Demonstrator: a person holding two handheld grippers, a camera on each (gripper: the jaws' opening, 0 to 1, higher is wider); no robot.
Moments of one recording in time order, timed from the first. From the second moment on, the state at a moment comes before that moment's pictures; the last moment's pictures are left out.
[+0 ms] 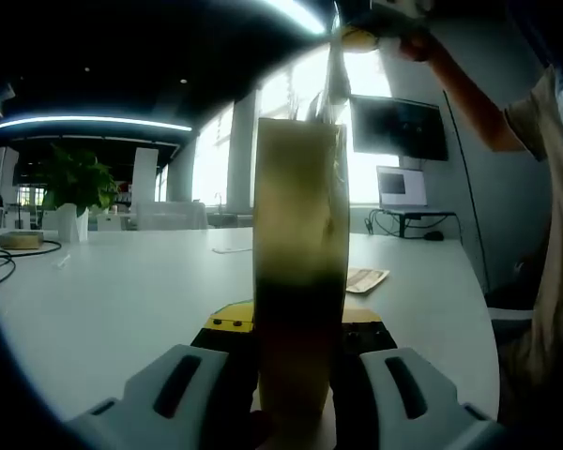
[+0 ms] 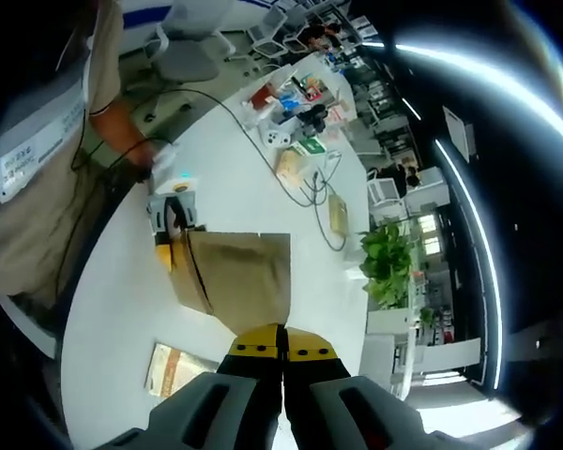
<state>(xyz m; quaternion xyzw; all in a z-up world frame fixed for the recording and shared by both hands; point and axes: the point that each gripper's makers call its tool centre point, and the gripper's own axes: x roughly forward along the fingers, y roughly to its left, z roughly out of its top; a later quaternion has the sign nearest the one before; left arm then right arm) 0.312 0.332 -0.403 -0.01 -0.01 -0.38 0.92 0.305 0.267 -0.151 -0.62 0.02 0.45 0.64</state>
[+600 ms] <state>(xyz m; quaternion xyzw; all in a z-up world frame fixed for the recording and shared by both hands) 0.311 0.332 -0.403 0.00 -0.01 -0.38 0.92 0.312 0.226 -0.161 -0.61 0.06 0.43 0.66</state>
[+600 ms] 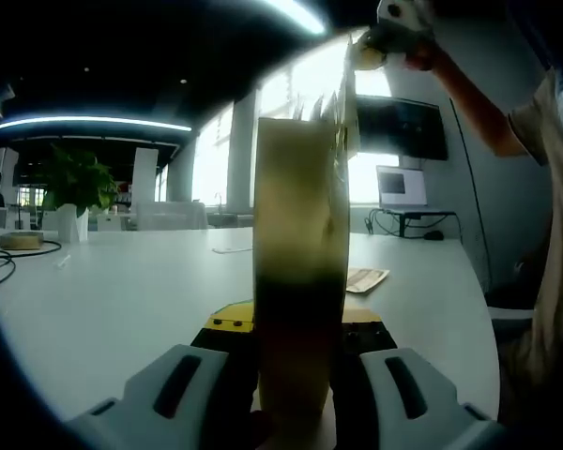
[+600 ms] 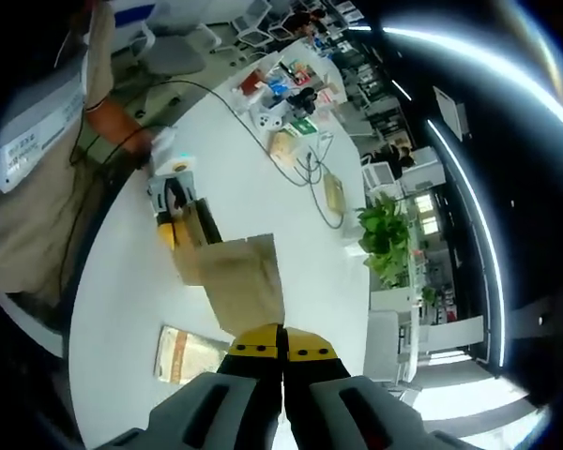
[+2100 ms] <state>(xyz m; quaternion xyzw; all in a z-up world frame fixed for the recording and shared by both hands) 0.311 0.333 -0.403 0.00 0.00 -0.38 0.92 0.403 0.120 -0.270 -0.59 0.27 0.35 0.68</state>
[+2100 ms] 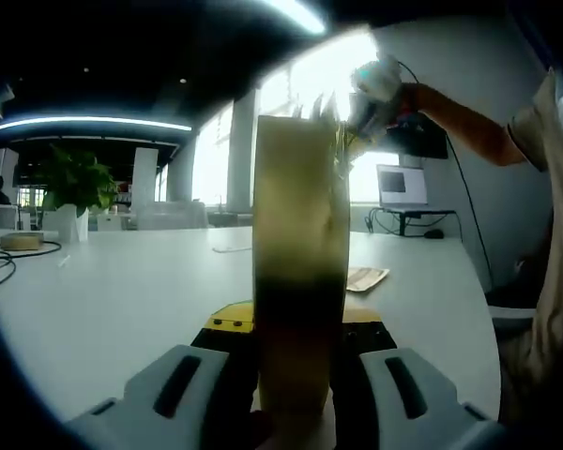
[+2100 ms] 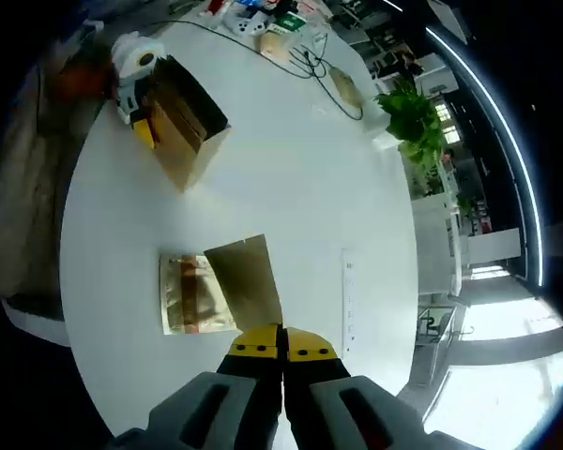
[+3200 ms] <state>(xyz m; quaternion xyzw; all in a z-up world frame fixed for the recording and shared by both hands) 0.311 0.332 -0.403 0.00 0.00 -0.39 0.92 0.496 0.104 -0.298 -0.58 0.33 0.28 0.69</state>
